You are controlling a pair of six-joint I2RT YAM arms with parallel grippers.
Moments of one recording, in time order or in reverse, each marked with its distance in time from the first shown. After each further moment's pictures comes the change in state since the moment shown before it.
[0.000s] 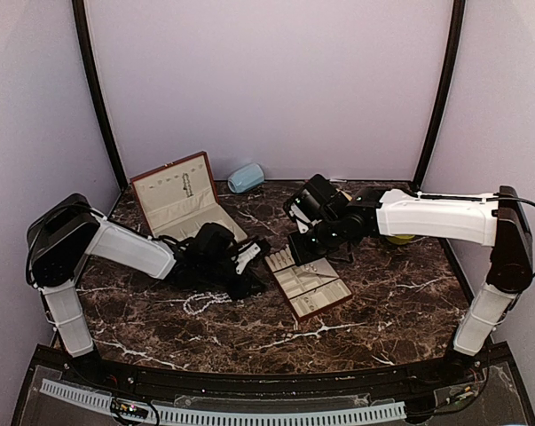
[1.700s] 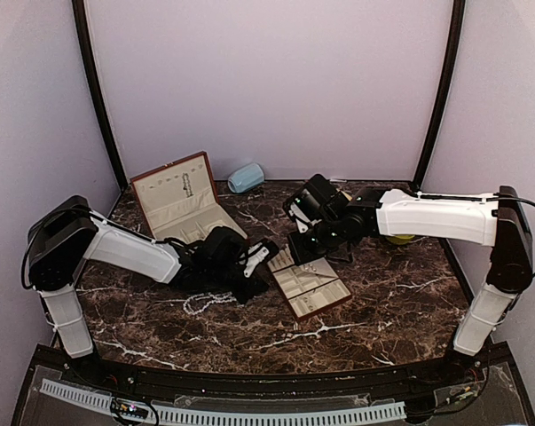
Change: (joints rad) left arm -0.088 -0.005 0.044 -0.066 -0.149 -0.053; right arm 0.000 0.000 0.000 0.006 0.000 0.000
